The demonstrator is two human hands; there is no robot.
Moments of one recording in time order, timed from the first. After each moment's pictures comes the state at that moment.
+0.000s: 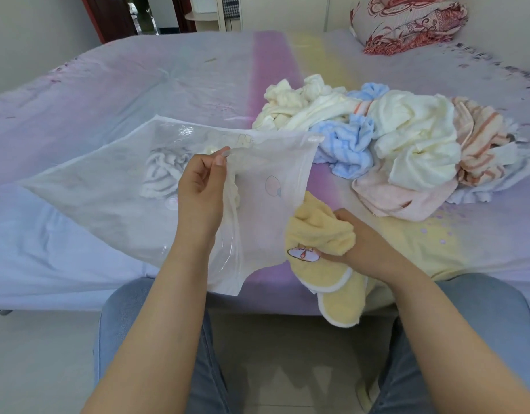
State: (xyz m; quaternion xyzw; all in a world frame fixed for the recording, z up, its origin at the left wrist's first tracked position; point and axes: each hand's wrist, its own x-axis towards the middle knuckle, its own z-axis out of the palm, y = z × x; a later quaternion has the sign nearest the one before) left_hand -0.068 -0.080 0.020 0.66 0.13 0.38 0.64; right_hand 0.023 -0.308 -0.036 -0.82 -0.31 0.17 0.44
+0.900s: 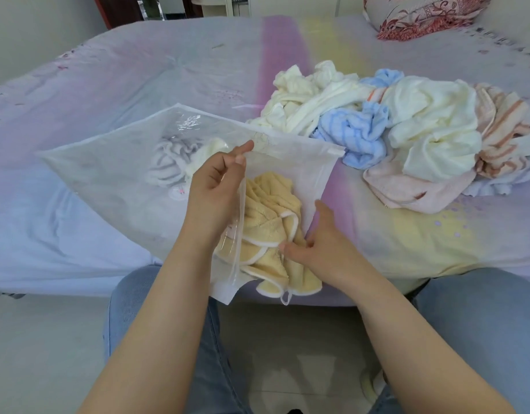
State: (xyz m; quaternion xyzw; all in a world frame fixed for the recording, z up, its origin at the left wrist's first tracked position) left_hand -0.085 -0.088 0.026 0.71 0.12 0.29 0.63; right_hand -0.033 -0.254 -0.025 -0.85 -0.22 0.23 0.41
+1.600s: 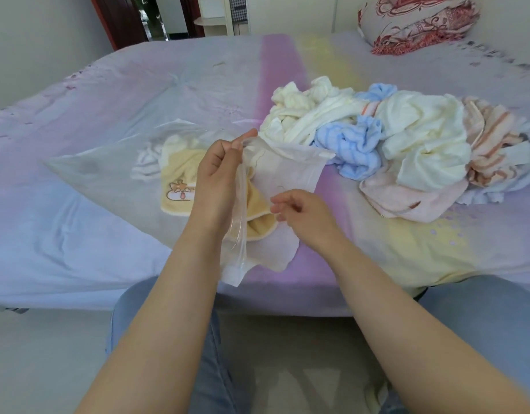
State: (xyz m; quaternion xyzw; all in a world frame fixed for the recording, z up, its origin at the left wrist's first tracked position) left_hand -0.061 -0.089 0.045 0.66 0.12 0.32 0.67; right_hand 0.010 -0.215 -0.015 -0.78 -0.25 0.16 0.54
